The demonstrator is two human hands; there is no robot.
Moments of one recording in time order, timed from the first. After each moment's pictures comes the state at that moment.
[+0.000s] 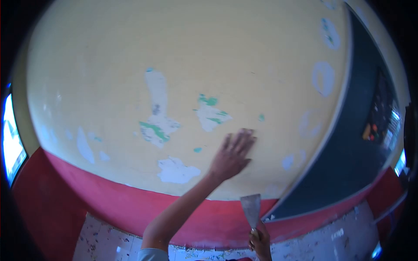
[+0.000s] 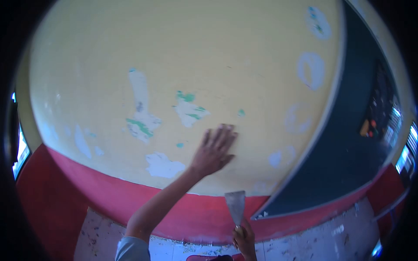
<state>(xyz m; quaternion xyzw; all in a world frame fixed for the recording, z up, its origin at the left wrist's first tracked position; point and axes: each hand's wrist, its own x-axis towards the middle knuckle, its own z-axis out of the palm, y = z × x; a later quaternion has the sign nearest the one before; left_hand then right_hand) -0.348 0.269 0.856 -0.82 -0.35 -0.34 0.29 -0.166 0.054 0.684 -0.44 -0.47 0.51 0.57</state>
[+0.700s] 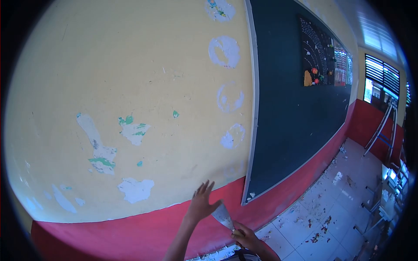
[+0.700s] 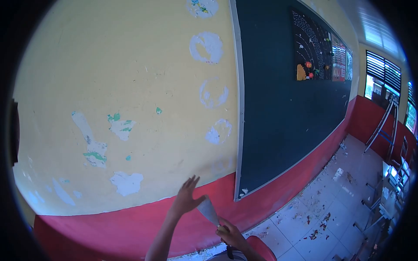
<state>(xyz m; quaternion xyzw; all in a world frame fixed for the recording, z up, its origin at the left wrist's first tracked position) -0.302 0.179 0.734 -0.89 -0.34 -0.29 -0.13 -0.156 -0.009 0.659 -0.53 -0.43 0.53 0.50</state>
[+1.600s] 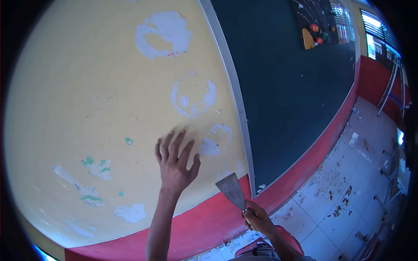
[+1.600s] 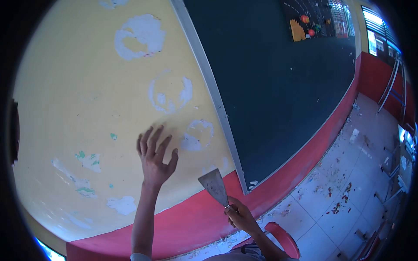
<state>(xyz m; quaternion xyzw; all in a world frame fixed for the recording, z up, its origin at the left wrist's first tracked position) -0.224 0.256 0.887 -0.83 -0.22 -0.42 0.29 -0.075 0.073 0.681 -0.41 -0.38 0.55 0.62</state>
